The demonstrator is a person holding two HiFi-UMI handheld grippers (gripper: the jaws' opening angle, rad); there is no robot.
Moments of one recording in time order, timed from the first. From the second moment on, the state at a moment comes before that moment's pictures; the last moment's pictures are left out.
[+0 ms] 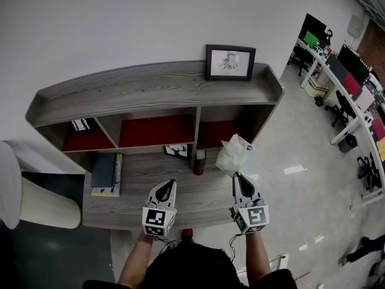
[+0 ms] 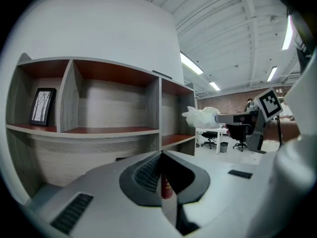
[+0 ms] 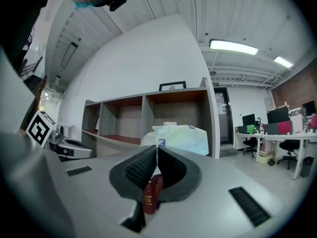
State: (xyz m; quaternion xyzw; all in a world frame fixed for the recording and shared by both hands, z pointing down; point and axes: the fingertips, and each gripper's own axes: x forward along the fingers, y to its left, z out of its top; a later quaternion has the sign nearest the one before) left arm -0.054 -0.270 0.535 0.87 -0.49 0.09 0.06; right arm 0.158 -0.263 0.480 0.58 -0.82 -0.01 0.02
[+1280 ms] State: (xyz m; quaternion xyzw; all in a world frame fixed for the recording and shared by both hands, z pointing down) left arm -0.198 -0.203 0.601 0.74 -0.65 0.12 0.14; right arm -0.092 -0.240 0.582 0.27 -0.96 0.04 0.06
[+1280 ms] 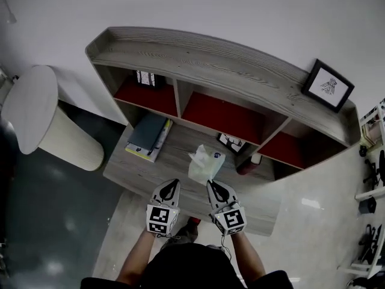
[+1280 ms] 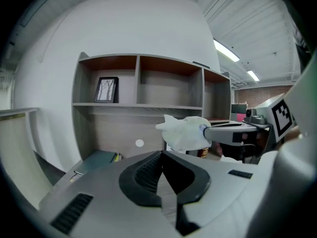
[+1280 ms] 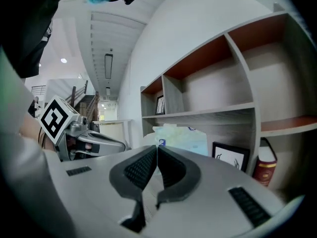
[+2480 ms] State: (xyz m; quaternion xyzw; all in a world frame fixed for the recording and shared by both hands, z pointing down) left arm -0.235 -0.195 0.718 0.69 -0.67 0.13 0.26; right arm -0.144 -0.269 0.752 0.23 -0.94 0.12 0.21
